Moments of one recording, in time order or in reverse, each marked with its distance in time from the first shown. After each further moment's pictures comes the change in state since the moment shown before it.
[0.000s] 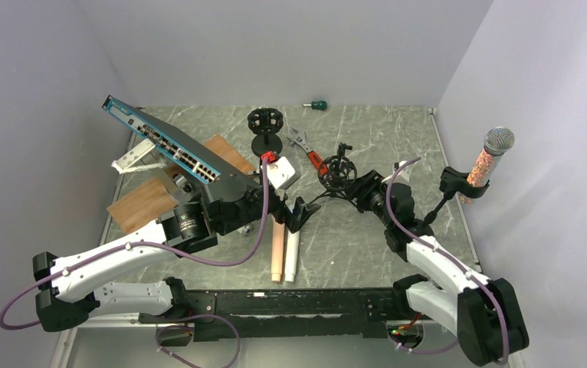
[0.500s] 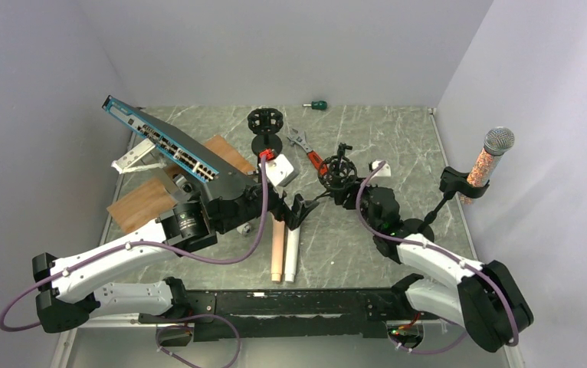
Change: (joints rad) left arm 0.017 0.000 0.000 0.001 -0.010 0.004; right arm 0.181 0.116 -0.007 0.217 0.177 -0.409
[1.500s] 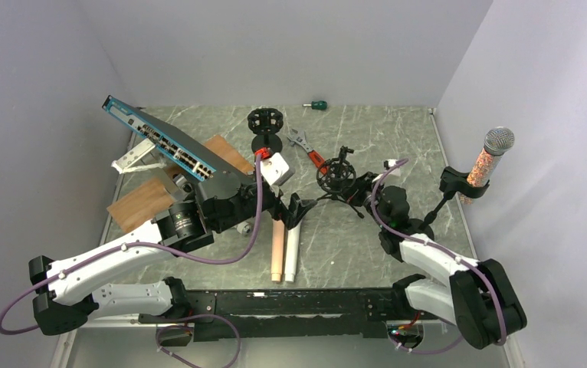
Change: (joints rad) left arm 0.013 -0.019 0.000 -0.002 0.025 0.000; right arm -0.145 -0.005 -0.029 0.052 -0.239 0.308
